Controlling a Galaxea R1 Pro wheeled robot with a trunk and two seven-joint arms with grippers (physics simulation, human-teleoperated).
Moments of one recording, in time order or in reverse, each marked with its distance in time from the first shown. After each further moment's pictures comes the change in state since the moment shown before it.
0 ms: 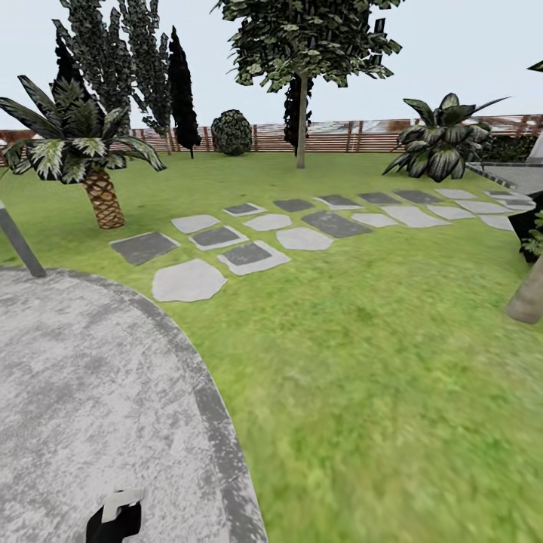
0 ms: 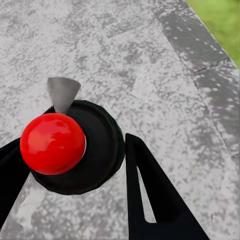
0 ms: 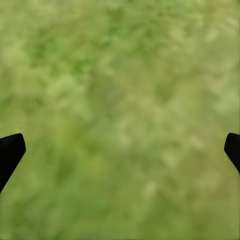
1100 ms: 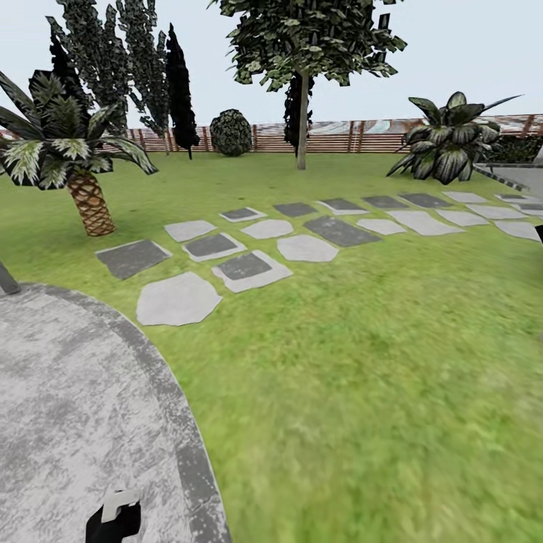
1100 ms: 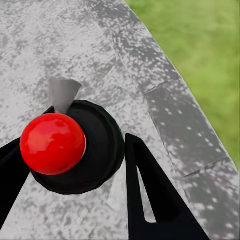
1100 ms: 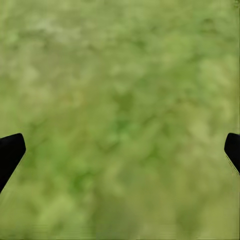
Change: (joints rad) left arm 0.000 0.002 0.000 0.000 0.000 0.000 -0.001; right arm 0.000 0.000 0.000 0.000 0.000 0.000 0.000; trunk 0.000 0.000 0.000
